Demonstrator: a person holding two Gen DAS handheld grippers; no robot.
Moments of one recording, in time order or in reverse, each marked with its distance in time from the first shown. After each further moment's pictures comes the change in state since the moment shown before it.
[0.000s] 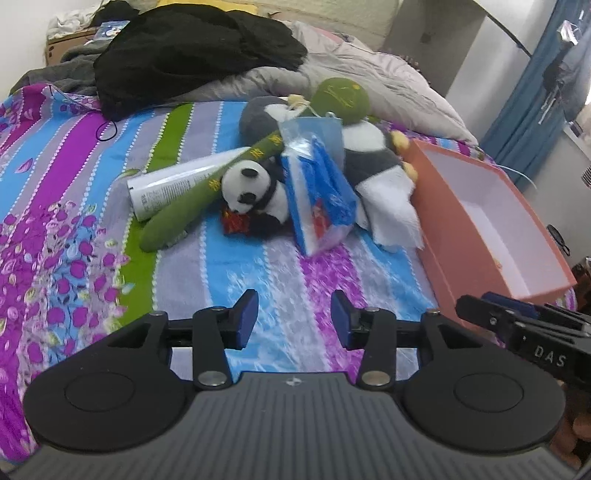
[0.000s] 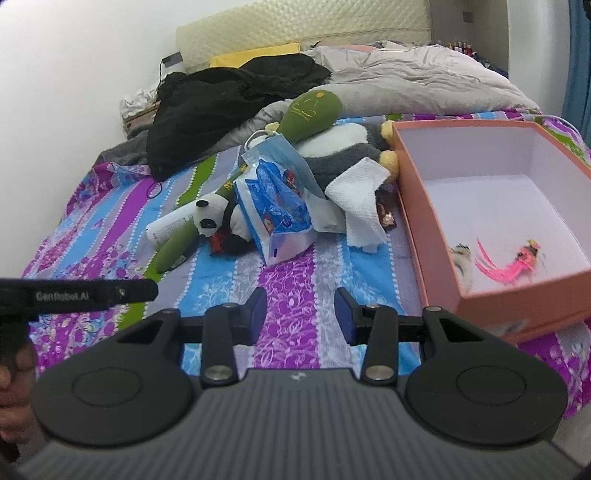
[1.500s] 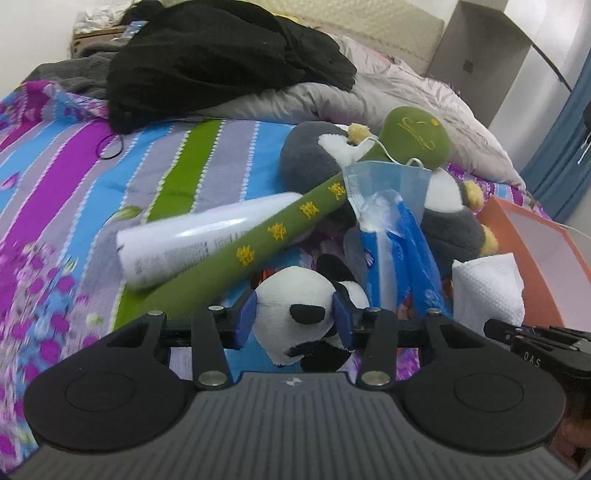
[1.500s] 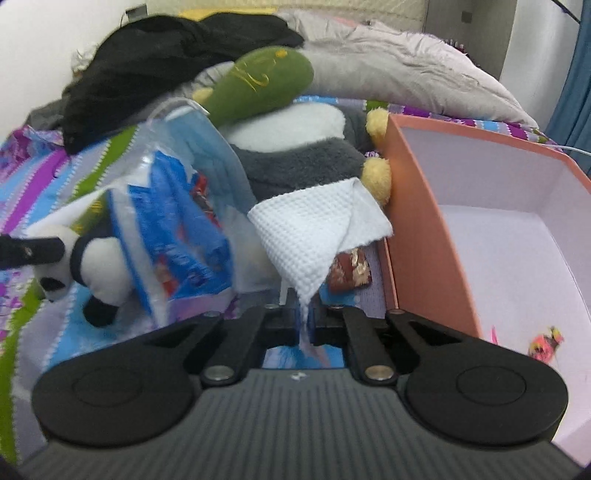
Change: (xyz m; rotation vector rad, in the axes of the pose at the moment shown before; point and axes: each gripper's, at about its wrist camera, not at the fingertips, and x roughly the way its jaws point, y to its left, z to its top) left arm 0.102 0.039 0.063 -0.093 -0.082 0.082; right arm 0.129 -0.017 0.049 -0.100 0.071 -0.172
